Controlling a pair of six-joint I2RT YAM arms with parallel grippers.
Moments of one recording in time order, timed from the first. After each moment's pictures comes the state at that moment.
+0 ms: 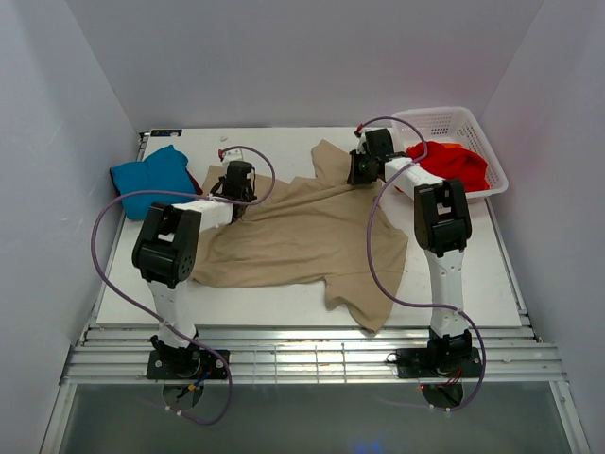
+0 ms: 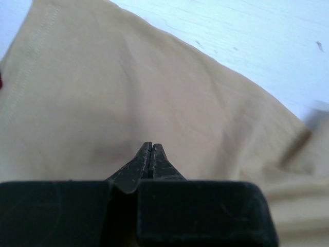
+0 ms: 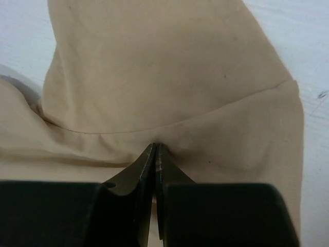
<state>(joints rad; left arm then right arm) -0.33 1.91 1.12 0.18 -0.38 -0.37 0.28 2.31 1.80 -0.29 -0.23 0.16</state>
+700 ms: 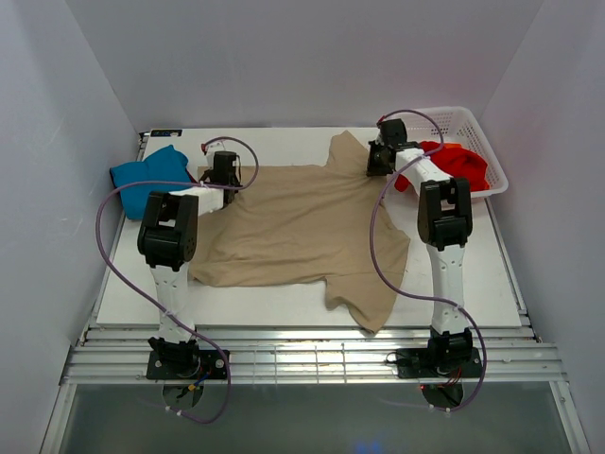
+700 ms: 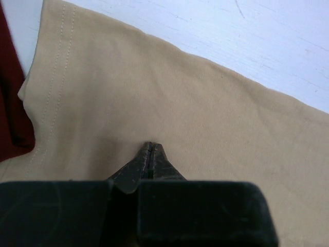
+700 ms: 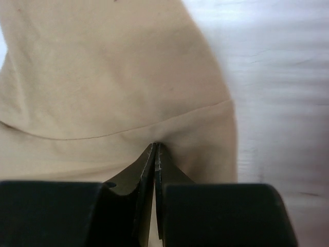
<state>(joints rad) -0.19 2.12 1.33 0.13 -0.37 -0.41 0.21 2.40 1.96 -0.42 -0.09 0.24</state>
